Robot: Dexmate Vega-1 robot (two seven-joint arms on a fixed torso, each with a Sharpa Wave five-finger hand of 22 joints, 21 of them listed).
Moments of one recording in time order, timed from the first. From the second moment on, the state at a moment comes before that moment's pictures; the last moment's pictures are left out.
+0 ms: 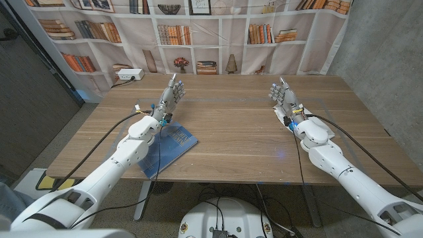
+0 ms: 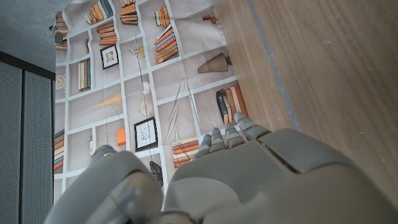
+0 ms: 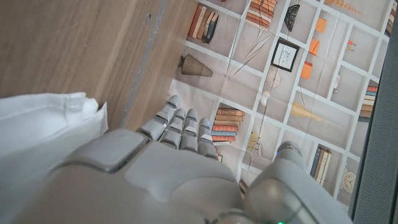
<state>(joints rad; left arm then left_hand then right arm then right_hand) 0.78 0.52 0.40 -1.26 -0.65 -0.29 -0.15 0.31 -0.06 -0.05 0.11 0.32 -0.09 0.08 0.22 0.18 -0.03 0.03 0.23 0.18 -0.06 0.02 0.20 0.18 0.02 -0.03 0.21 0.17 -0.89 -0.55 -0.37 -1.38 0.59 0.33 -0.02 0.17 -0.01 0.22 -0.10 0.19 0.17 0.05 0.21 0.18 0.21 0.06 0.23 0.18 0.14 0.02 0.20 0.18 0.23 -0.04 0.26 0.17</state>
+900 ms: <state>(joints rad) 0.78 0.57 0.39 -1.33 -0.69 -0.24 -0.23 0.36 -0.01 -0.04 0.10 0.32 -0.02 0.08 0.23 0.18 0.04 0.03 0.24 0.18 0.00 0.03 0.21 0.18 0.07 -0.03 0.22 0.17 -1.00 -0.63 -0.32 -1.45 0.42 0.43 -0.15 0.21 -0.03 0.21 -0.13 0.19 0.22 0.01 0.21 0.18 0.27 0.01 0.23 0.18 0.20 -0.03 0.20 0.18 0.31 -0.04 0.26 0.17</state>
